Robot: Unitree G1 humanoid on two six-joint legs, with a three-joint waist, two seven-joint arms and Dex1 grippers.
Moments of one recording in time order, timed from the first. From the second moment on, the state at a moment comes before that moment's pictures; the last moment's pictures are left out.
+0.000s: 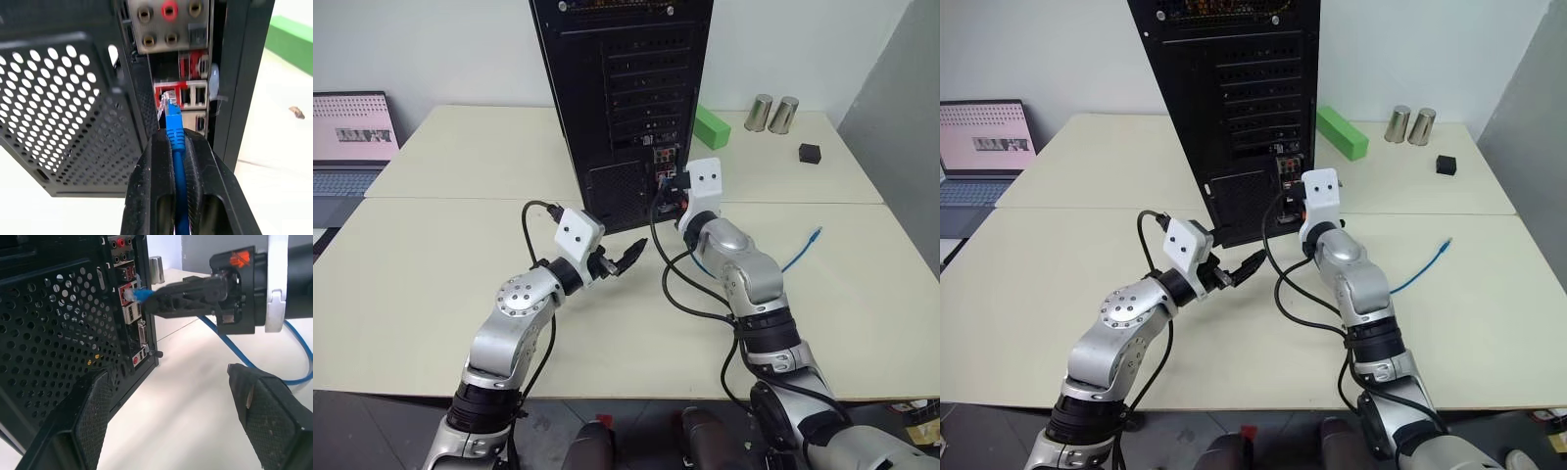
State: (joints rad) left arm -0.31 0.38 -0.07 -0.28 -0.27 0.38 -0.51; right arm -0.75 0.02 0.06 0.11 0.17 0.58 0.06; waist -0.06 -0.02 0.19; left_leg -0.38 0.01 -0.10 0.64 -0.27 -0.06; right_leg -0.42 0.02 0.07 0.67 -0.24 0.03
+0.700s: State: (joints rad) left arm -0.31 0.38 -0.07 -0.28 -0.26 0.38 -0.51; right arm -0.76 0.01 0.06 0.13 0.14 0.58 0.08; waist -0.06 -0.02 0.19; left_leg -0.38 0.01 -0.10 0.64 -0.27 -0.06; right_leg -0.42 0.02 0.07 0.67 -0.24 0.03
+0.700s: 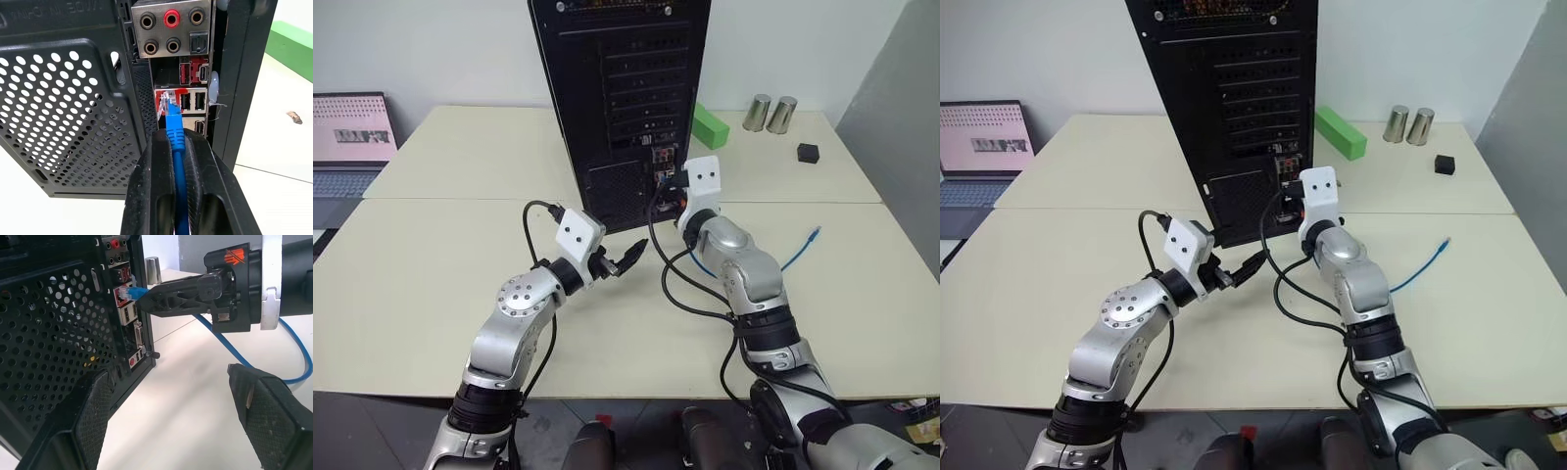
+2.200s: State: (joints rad) left arm -0.43 0.39 -0.07 -0.27 -0.25 0.54 -0.52; right arm -0.87 0.06 0.01 0.14 0.16 0.77 0.11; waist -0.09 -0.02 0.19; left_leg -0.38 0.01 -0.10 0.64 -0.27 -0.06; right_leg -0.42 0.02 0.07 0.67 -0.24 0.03
